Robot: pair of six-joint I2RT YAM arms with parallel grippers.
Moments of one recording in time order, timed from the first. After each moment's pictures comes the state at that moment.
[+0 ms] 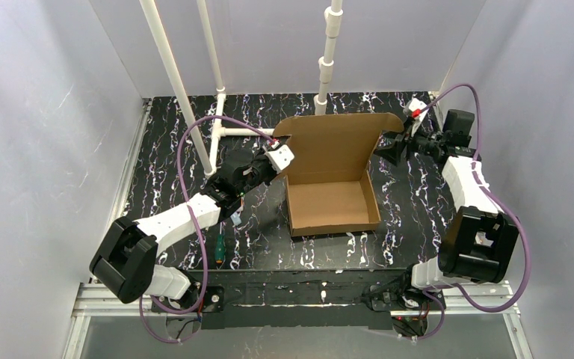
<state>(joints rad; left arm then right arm) -0.65 1.36 0.77 0.38 0.15 0.48 -0.20 1.45 1.08 -0.24 -1.15 -0.59</state>
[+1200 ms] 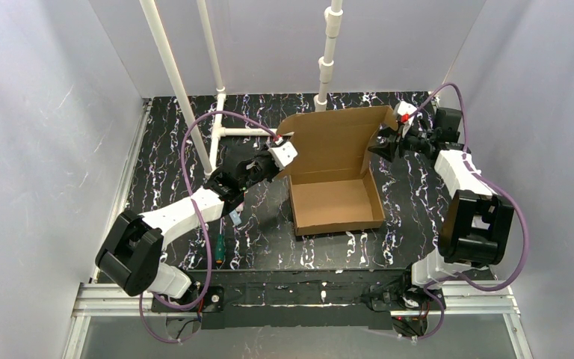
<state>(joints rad) -0.64 1.42 0.83 0.35 0.18 0.48 -0.13 1.55 1.10 -0.16 -1.17 -0.74</state>
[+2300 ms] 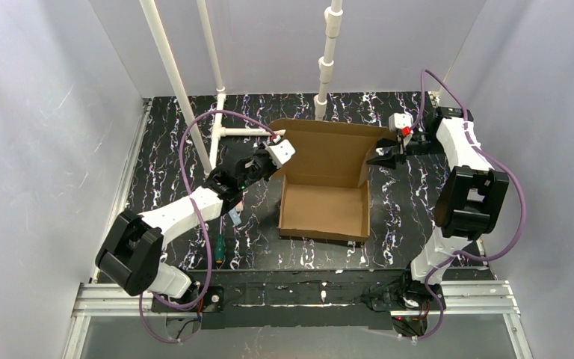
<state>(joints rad) -0.62 1.42 0.83 0.33 0.16 0.50 -0.13 1.81 1.54 -1.42 -1.30 -1.91</state>
